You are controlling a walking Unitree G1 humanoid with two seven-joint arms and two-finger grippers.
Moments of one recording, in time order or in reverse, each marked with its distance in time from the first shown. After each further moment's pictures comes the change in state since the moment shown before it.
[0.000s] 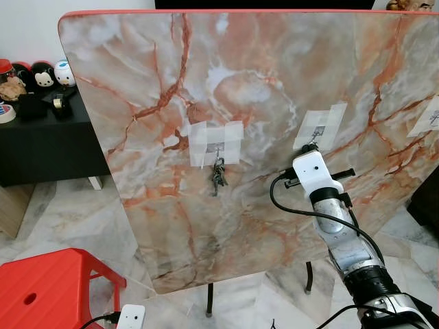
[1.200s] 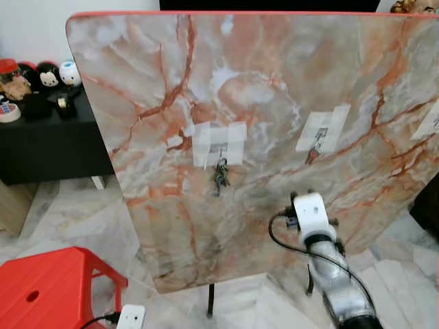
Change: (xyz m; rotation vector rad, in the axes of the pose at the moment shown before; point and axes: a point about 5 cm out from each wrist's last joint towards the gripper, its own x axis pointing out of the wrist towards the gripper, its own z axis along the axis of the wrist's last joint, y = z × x) left arm 0.000 0.001 -0.001 0.002 0.003 0.001; right arm -0.078 0.055 -0.083 0.317 0.411 0.114
